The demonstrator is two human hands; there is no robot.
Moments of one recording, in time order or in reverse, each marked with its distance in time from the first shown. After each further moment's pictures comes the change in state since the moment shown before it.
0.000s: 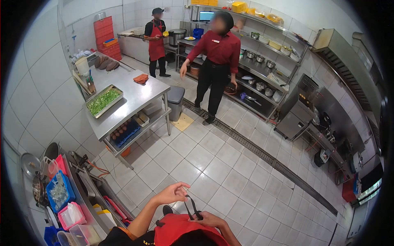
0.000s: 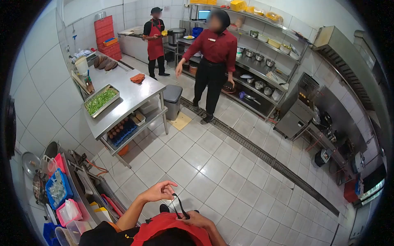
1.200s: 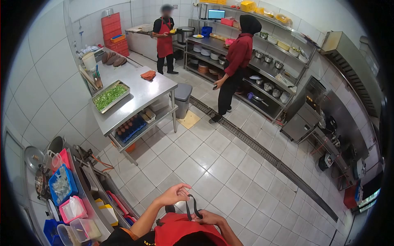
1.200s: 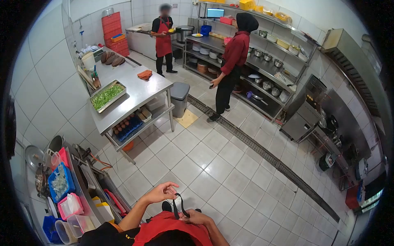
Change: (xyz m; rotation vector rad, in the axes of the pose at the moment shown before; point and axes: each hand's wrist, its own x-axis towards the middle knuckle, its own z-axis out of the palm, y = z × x) left_hand -0.007 -0.027 0.003 -0.002 0.119 -0.034; right_hand 0.028 0.027 -0.006 -0.003 -0.245 0.035
